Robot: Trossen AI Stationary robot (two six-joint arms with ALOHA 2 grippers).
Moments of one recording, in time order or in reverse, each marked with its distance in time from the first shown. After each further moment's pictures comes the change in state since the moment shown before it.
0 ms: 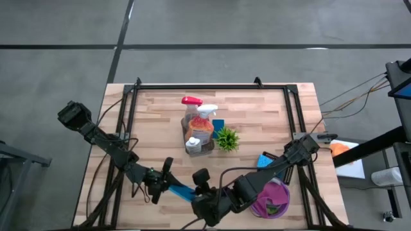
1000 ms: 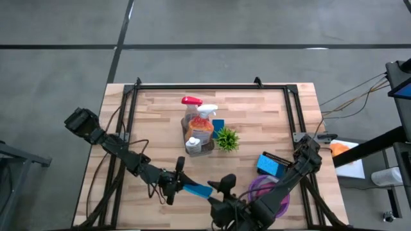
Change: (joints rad) left arm 0.097 0.166 0.173 0.028 0.023 0.013; right arm 0.163 -0.045 -0.154 -0.148 0.550 0.369
